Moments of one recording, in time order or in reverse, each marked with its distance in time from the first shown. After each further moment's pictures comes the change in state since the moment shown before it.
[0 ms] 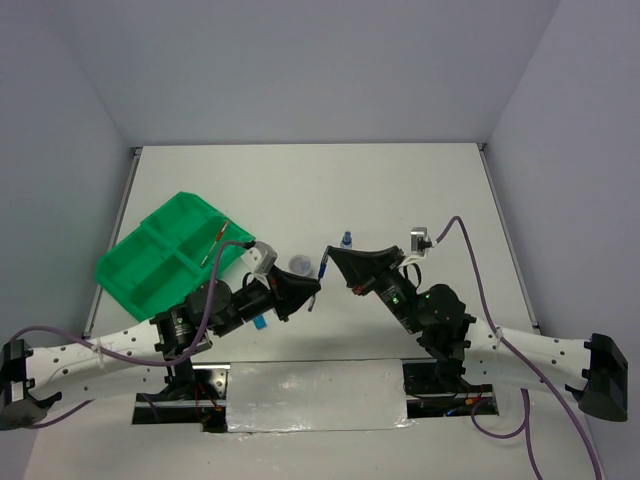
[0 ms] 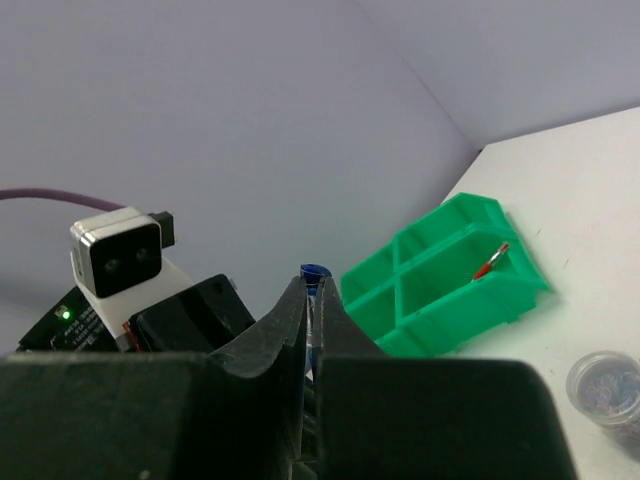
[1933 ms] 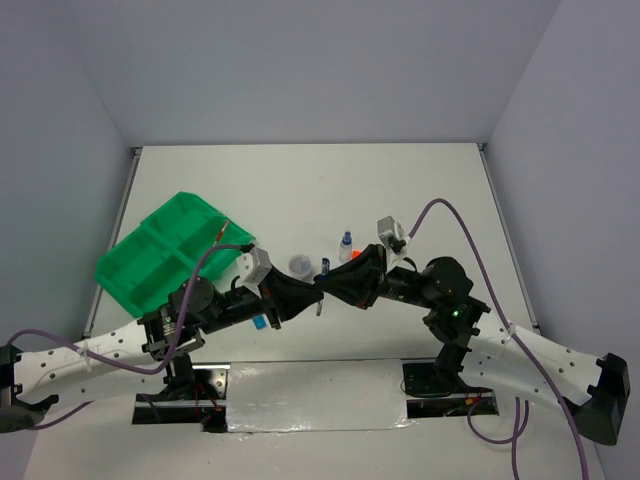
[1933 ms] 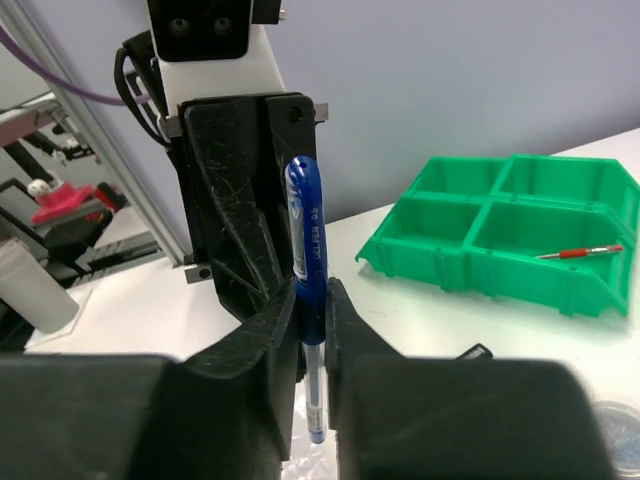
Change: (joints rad) left arm 0.000 -0.055 0.063 -0.021 0.212 0.119; right arm -0.214 0.007 0.173 -0.256 -0.870 -0.240
